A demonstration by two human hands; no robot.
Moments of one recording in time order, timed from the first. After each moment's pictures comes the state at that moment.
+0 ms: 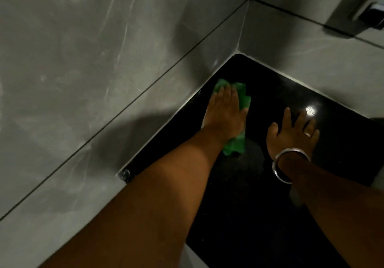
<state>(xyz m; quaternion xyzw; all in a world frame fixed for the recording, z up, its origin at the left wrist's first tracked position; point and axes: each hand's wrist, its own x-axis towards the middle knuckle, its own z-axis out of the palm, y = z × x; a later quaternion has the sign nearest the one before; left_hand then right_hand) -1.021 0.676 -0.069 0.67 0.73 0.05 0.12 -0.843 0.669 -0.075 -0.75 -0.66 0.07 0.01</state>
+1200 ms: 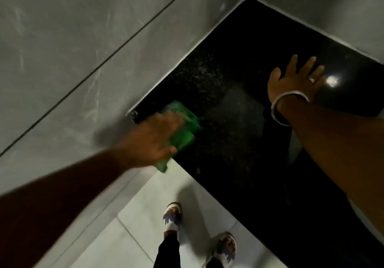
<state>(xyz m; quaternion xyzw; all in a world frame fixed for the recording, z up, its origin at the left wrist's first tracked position) -1.130 0.402 -0.064 0.81 0.58 -0.03 0.03 -0.834 0.664 -0.070 -0.73 -0.67 0.10 -0.01</state>
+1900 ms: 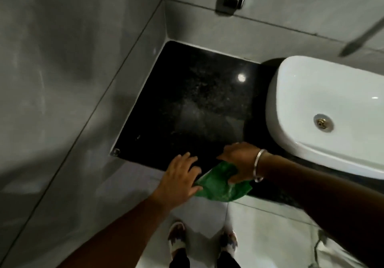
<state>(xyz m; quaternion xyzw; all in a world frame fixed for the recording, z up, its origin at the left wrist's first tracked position) -1.036 0.366 -0.063 0.87 0.46 0.05 0.14 -0.802 0.440 0.022 -0.38 -0.87 0.19 -0.26</state>
